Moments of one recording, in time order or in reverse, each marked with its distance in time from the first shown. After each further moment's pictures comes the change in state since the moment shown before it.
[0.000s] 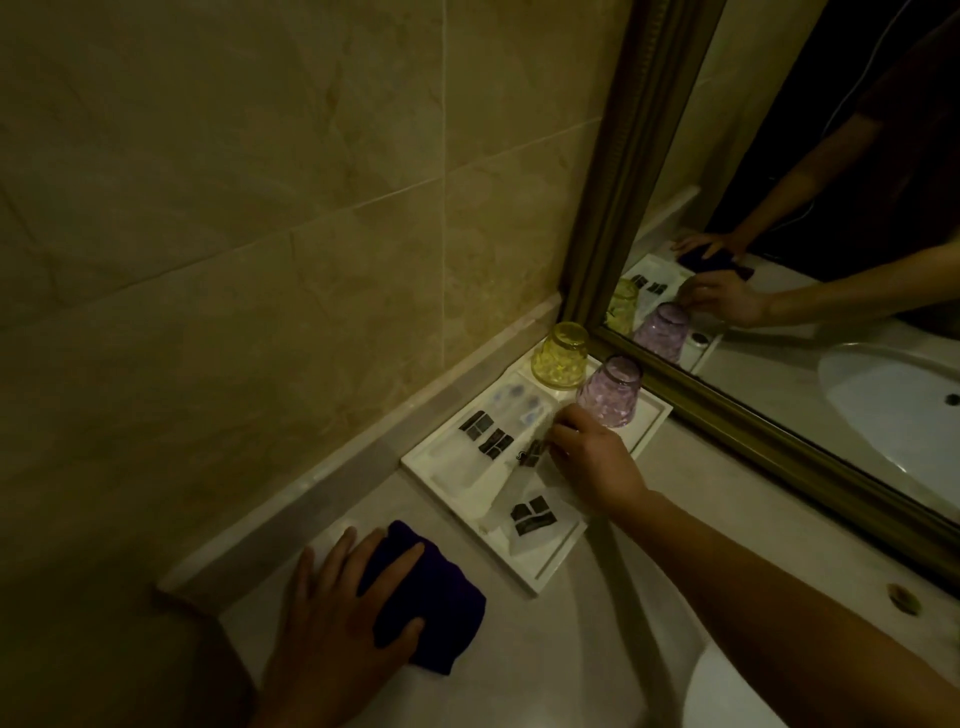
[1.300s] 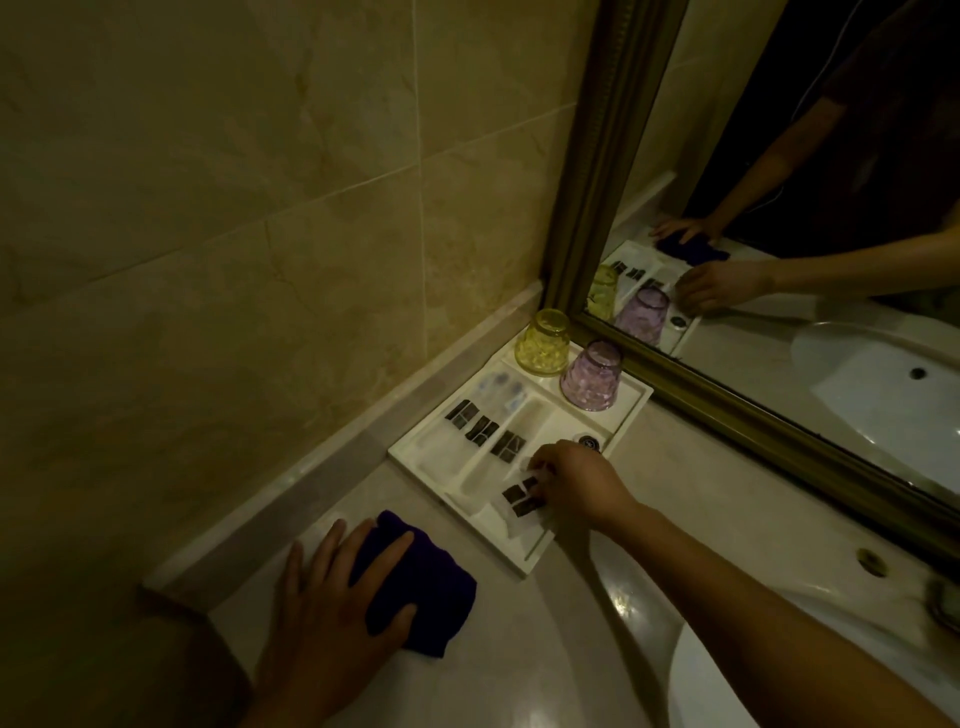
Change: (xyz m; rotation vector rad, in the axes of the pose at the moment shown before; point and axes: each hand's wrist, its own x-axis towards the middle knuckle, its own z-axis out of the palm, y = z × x) left_hand 0.001 -0.004 0.004 0.005 -0.012 0.004; right_hand -0.021 -0.026 -0.007 0.160 -0.427 0.435
